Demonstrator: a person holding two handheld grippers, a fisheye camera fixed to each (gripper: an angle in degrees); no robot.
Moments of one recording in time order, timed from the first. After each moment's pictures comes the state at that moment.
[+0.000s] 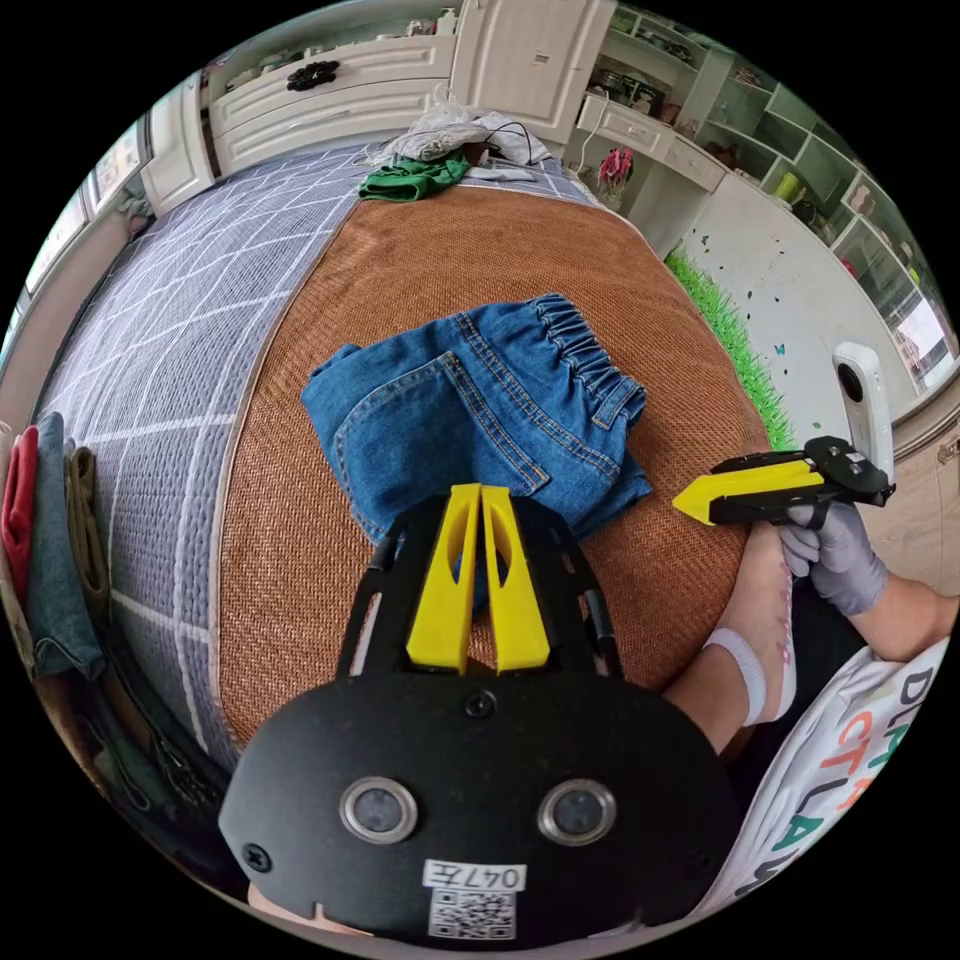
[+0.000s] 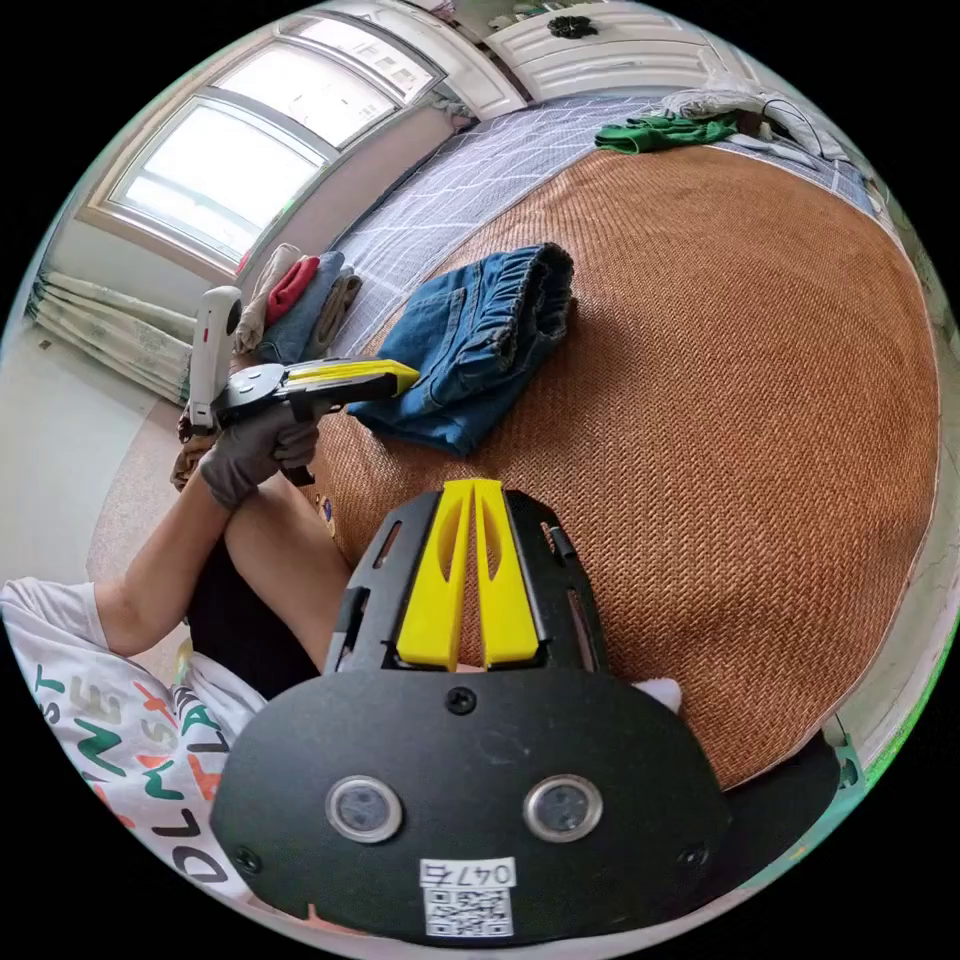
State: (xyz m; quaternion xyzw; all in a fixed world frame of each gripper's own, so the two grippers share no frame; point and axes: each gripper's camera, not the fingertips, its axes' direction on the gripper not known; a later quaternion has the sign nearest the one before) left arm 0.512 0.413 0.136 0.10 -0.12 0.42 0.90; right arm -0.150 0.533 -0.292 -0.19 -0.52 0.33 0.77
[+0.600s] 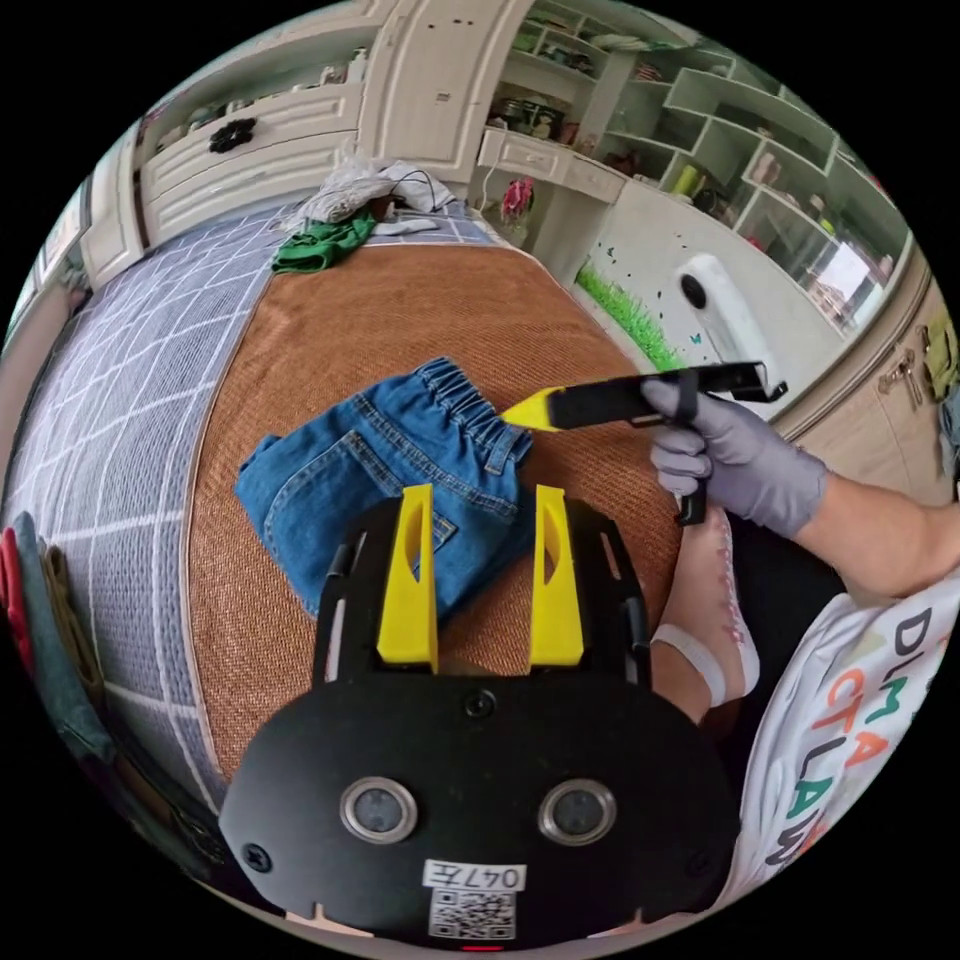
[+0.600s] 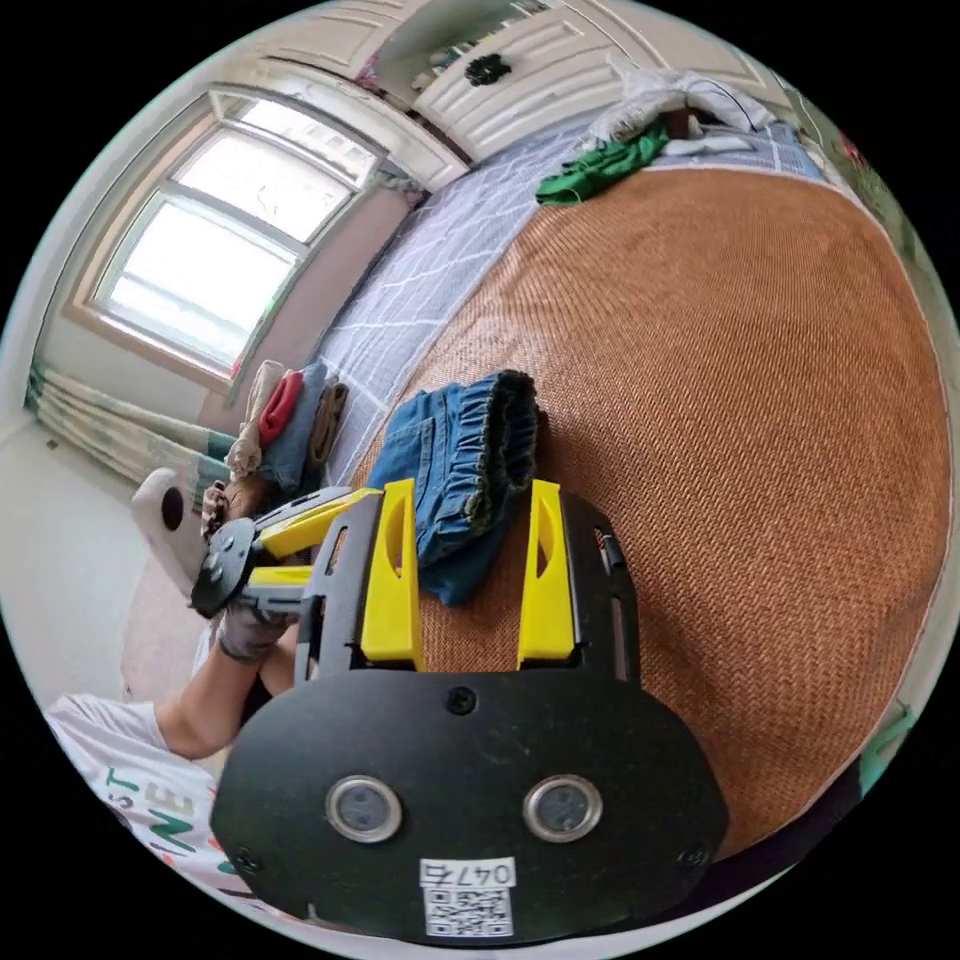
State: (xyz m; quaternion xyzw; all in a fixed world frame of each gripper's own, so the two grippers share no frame) left arm 0.540 0.470 0.145 0.12 -0.06 0.53 0.84; right arm -0.098 0.534 -0.203 -0.16 -0.49 0.44 0.73
